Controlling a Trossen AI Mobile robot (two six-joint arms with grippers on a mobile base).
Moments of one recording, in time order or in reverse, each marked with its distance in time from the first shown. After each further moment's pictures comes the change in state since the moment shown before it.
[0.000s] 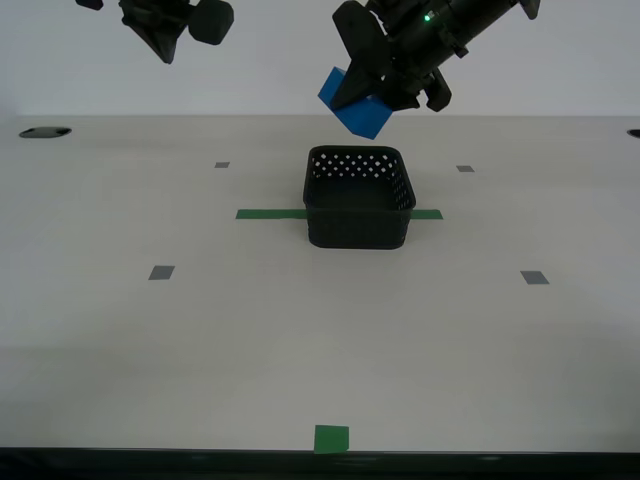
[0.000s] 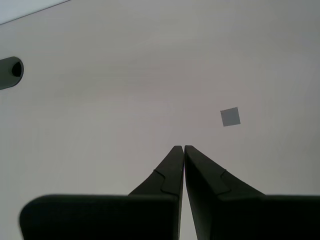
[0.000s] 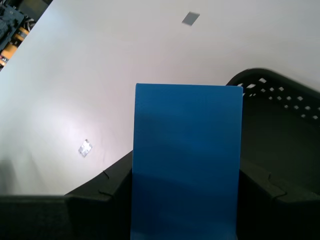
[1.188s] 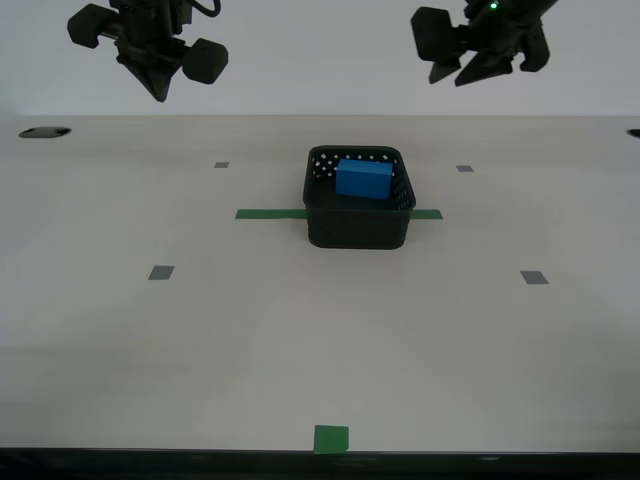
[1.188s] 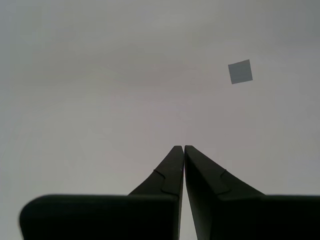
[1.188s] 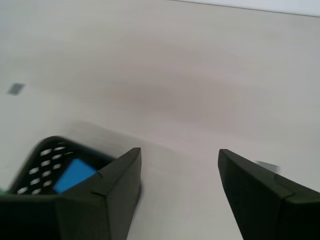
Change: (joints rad) arm 0 -0.225 0.000 0.056 0.027 0.400 -0.031; arm 1 0.002 0.000 -0.143 0.026 0.001 -0.010
